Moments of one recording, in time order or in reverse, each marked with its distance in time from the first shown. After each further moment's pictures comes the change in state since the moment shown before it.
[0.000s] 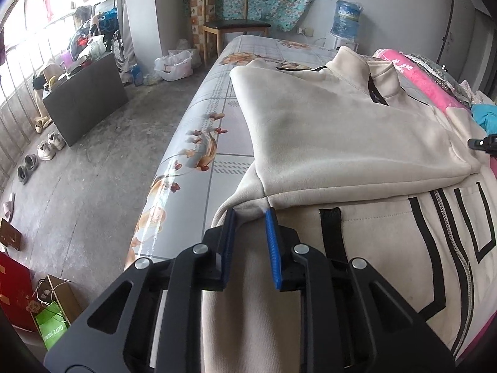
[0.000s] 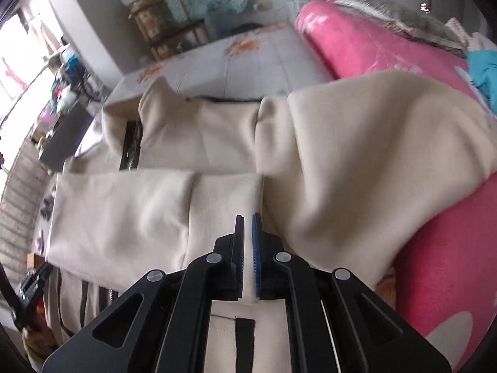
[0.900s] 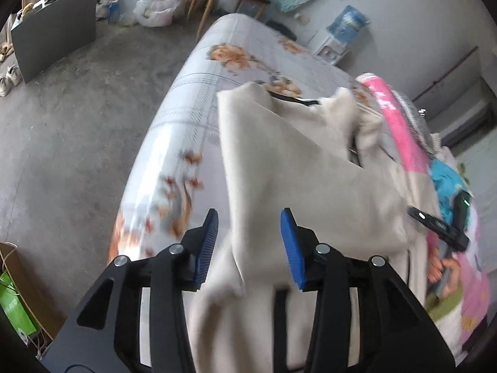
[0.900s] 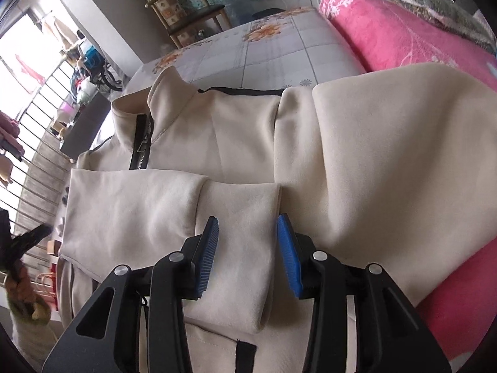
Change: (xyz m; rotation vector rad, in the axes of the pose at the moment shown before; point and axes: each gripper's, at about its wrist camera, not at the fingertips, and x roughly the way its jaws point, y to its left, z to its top) left arm 0.039 0.043 0.099 -0.254 0.211 -0.287; right arm 0.027 -0.011 0.020 -0.018 0.059 0.115
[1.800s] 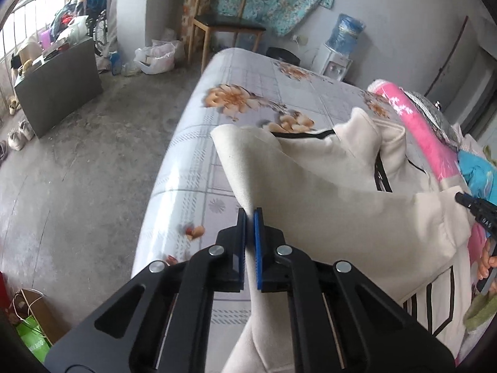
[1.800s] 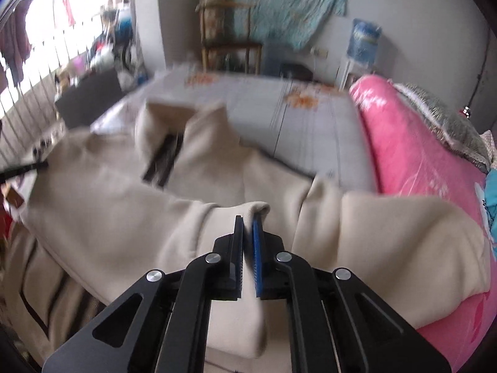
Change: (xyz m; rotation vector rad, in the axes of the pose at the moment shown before) left arm 0.017 -0.021 0.024 0.148 -0.171 0.128; right arm -0.030 0.073 0.021 -0.337 -0.230 -0.186
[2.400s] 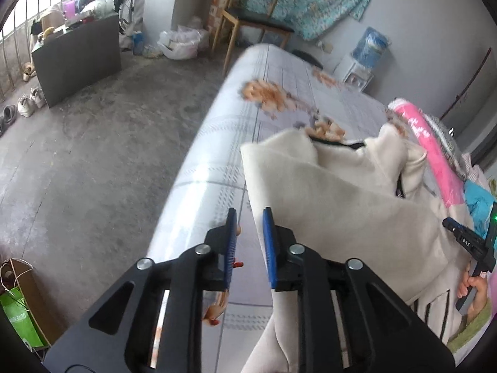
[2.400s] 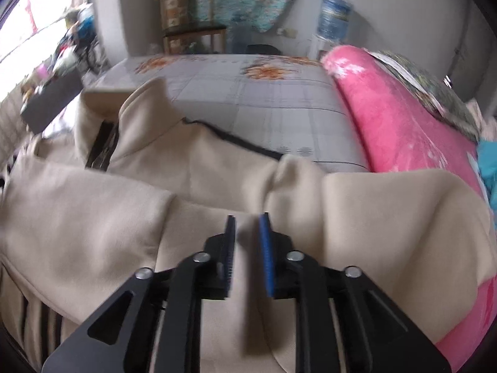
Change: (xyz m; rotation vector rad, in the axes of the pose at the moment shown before) left arm 0.001 0.032 -0.005 -0.139 -0.011 0.010; right arm 0.045 -0.030 -0.015 0.140 0.062 -0.064
